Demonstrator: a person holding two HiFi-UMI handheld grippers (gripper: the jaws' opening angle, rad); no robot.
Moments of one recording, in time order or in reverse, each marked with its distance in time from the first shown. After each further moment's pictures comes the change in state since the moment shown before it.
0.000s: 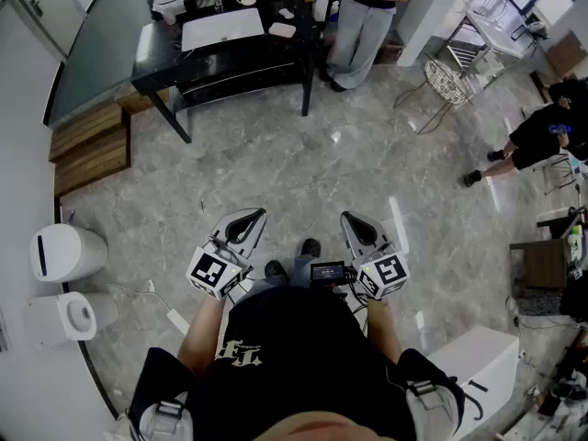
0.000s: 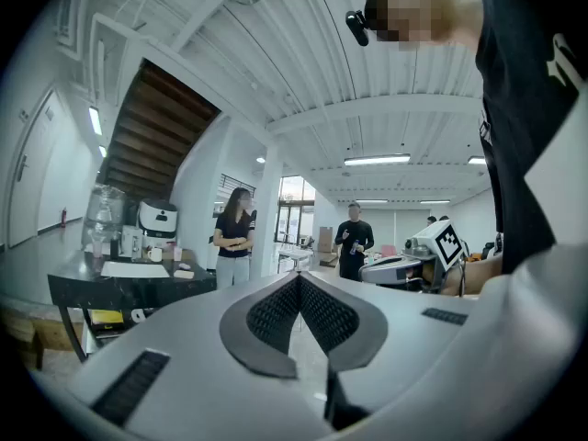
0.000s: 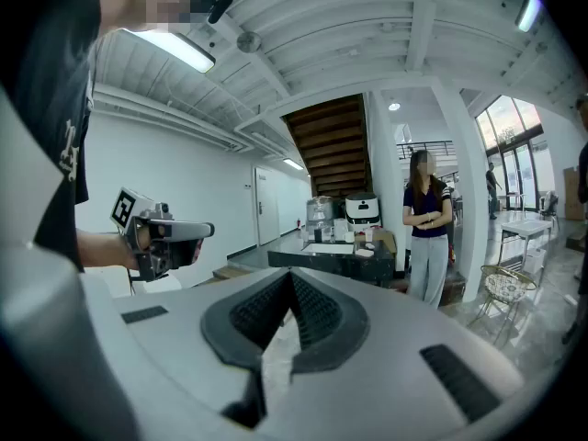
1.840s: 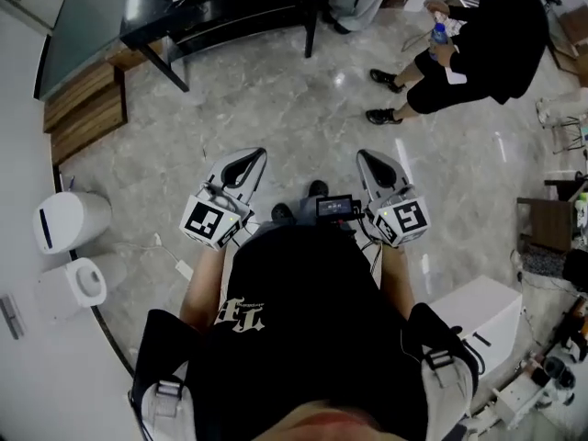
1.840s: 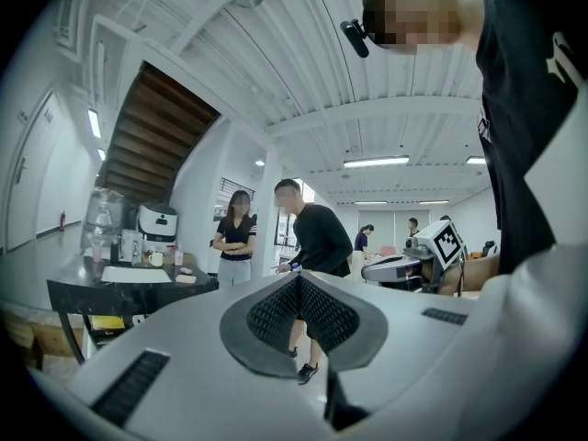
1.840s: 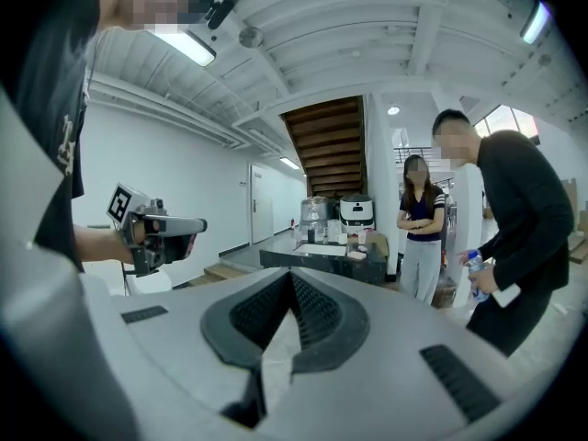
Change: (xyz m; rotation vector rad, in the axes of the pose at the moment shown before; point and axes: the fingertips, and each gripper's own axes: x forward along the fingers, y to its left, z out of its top) left arm -0.003 0.029 0.015 0.013 -0.028 -0.009; right arm 0.015 -0.010 0.016 -0.028 -0.002 -0.046
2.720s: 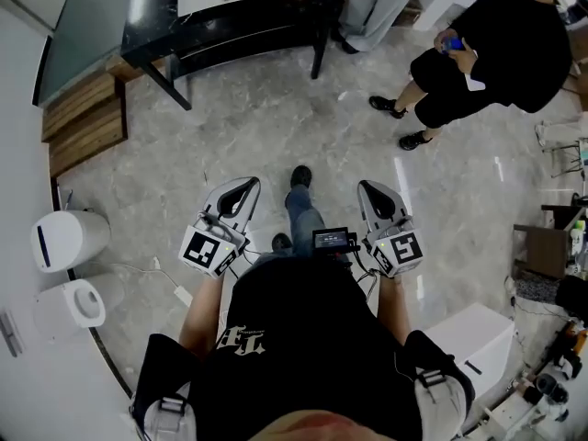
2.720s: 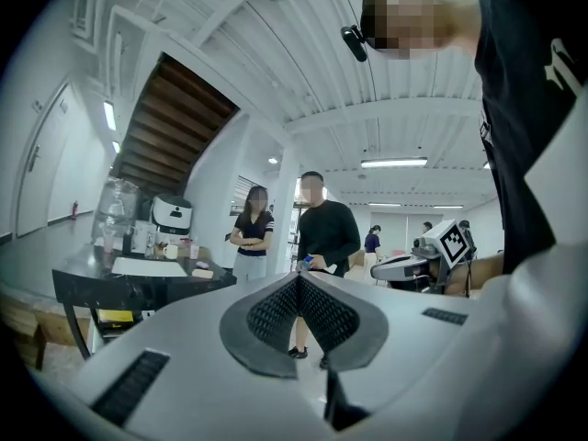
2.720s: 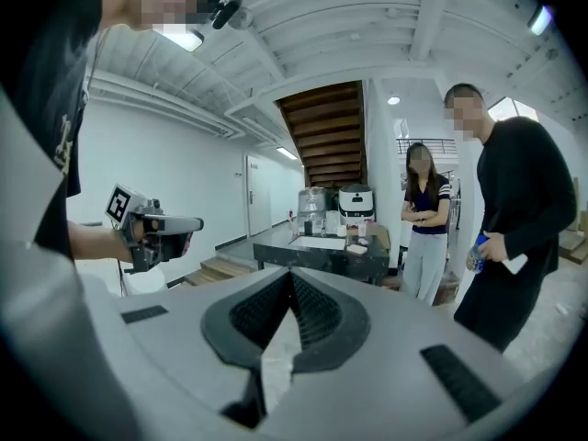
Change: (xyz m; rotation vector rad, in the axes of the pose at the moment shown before) left arm 0.030 0.102 -0.028 -0.051 0.013 0.058; right arm 0.094 -0.033 -0.016 0.009 0.064 -0.007
